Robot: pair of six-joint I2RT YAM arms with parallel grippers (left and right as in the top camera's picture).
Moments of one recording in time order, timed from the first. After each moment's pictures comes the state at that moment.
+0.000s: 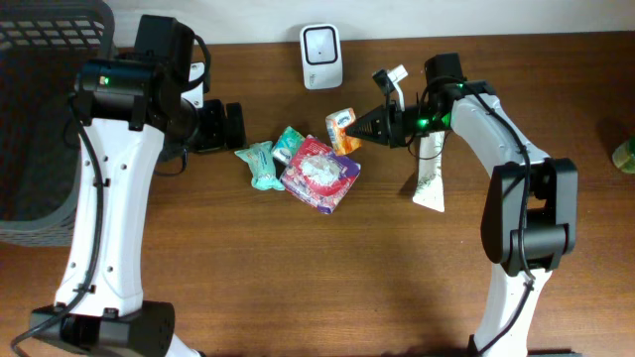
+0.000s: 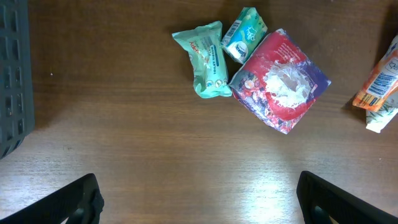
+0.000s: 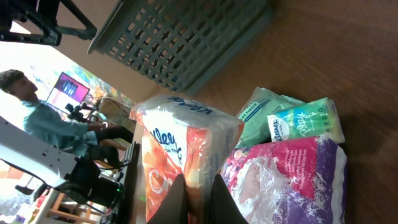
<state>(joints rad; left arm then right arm) -0.16 1.76 2.08 -1.58 0.07 -0.26 0.09 2.16 1.66 -0.79 -1.37 -0.48</state>
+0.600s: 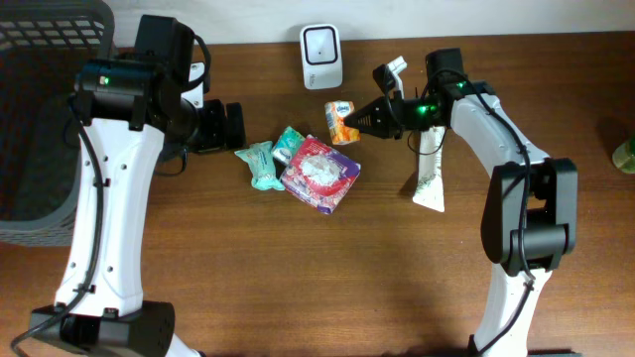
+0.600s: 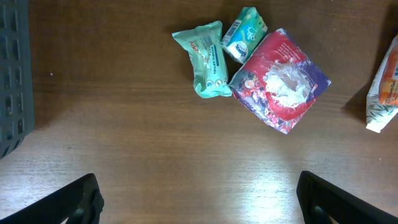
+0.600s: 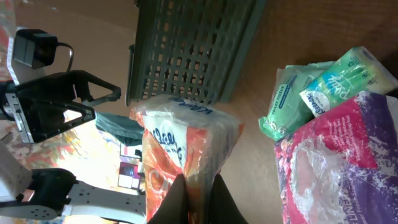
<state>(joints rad) -0.16 1.76 2.08 -1.58 0.07 -0.26 0.09 2.16 1.66 -0.68 -1.43 0.11</state>
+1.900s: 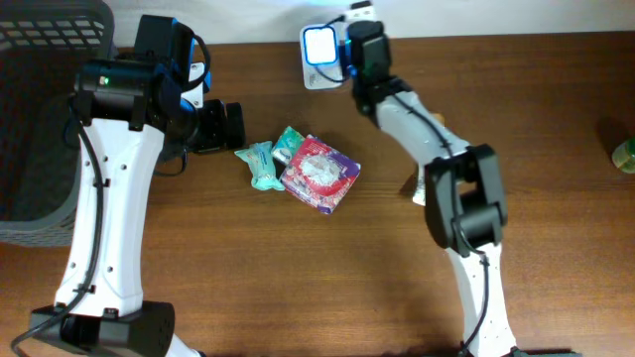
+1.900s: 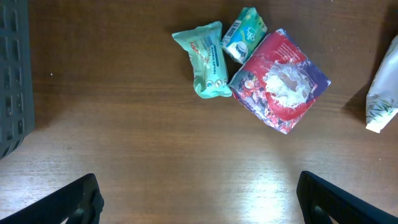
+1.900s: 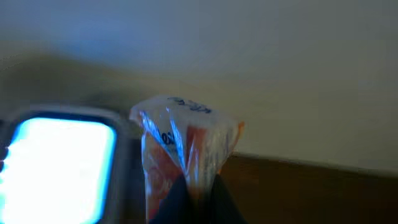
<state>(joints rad) -0.16 1.76 2.08 -1.58 0.07 -0.26 0.31 2.41 1.97 0.01 0.35 -0.03</state>
